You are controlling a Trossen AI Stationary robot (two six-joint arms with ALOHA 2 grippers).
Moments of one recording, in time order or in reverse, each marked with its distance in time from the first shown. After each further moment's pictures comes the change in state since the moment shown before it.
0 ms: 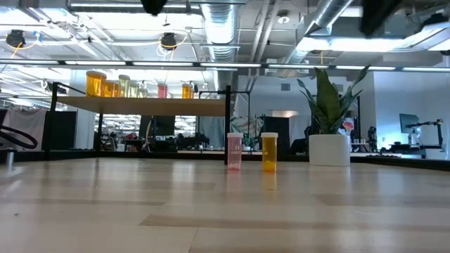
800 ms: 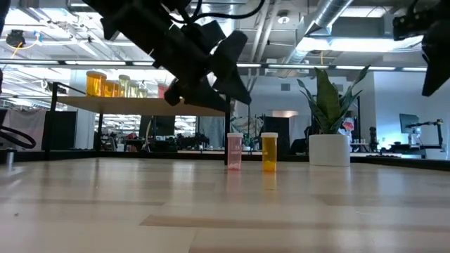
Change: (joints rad) left arm 0.140 0.546 0.003 0.299 -0.371 -0.291; right arm 0.178 -0.443 -0.673 0.111 -0.003 0.228
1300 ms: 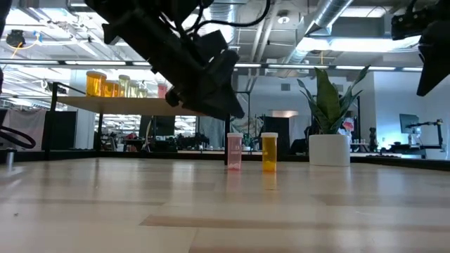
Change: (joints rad) left arm 0.021 0.000 -0.001 -0.087 0.012 0.154; right arm -0.001 -0.023 -0.027 0.026 0.033 -0.008
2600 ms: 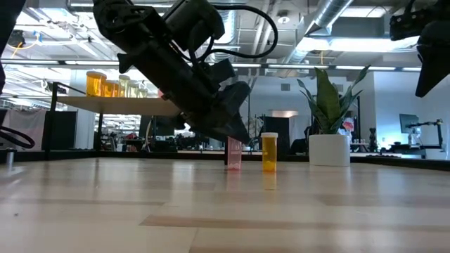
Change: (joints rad) left arm 0.050 0.131 0.001 0.113 0.048 -0.034; right arm -0.001 0.019 0.000 0.025 -0.002 0.000
